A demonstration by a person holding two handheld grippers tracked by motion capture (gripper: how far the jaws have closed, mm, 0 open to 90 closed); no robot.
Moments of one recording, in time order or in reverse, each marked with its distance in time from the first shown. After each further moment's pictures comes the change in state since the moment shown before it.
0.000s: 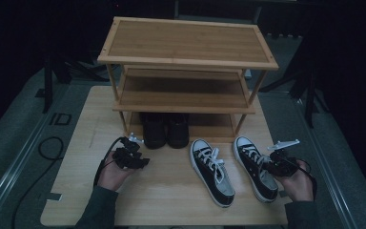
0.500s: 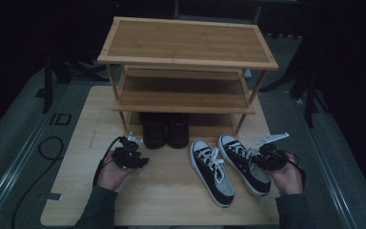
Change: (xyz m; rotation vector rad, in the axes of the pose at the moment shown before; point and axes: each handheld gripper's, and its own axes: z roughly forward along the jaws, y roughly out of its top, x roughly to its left) left arm 0.003 -0.001 -0.002 -0.008 -0.003 -0.009; right arm 0.024 0.033 0.002 -0.058 0.050 -0.079
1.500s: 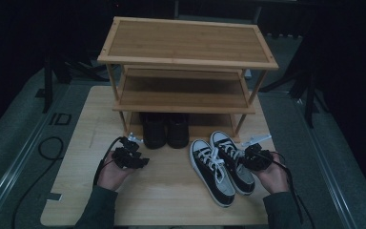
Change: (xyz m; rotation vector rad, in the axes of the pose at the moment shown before) left arm -0.001 0.000 0.001 0.005 -0.001 0.003; right arm 0.024 0.010 0.028 0.011 0.010 -0.072
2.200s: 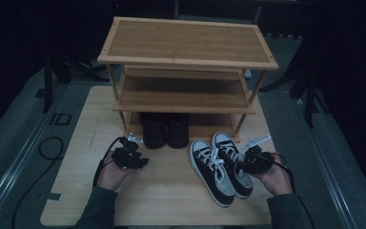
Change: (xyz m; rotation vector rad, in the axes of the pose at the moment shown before) left arm 0.000 -0.001 0.000 0.000 -0.001 0.000; right arm 0.003 -0.001 -0.009 0.048 0.058 -0.026
